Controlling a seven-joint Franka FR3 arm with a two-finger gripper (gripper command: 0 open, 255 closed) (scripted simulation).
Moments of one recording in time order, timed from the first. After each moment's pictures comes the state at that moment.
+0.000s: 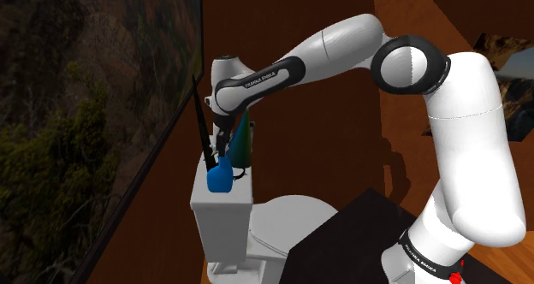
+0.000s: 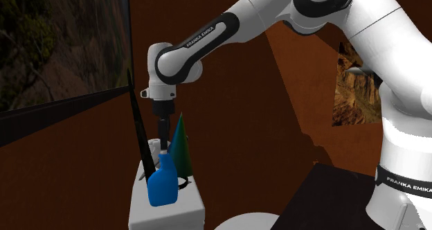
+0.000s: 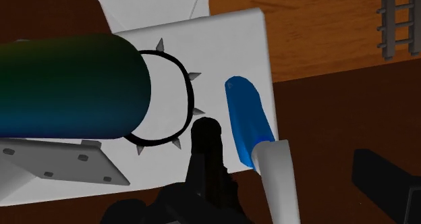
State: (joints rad) arm 0.28 0.58 0.14 -1.60 -0.10 2.17 -0.41
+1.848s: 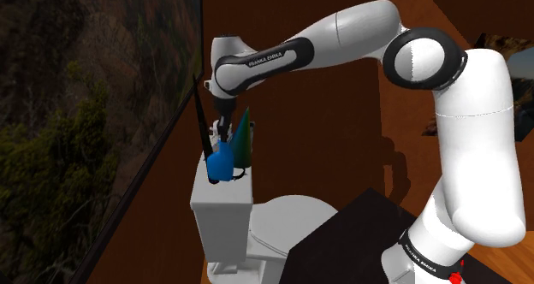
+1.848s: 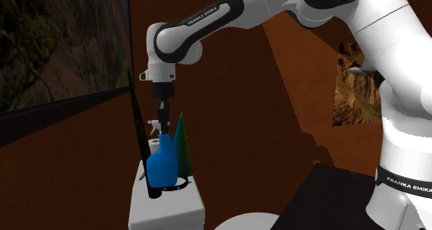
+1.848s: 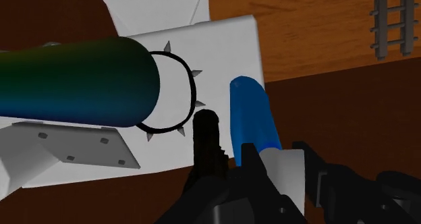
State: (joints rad) arm 0.27 0.51 0.14 -1.55 -0.09 2.05 -0.42
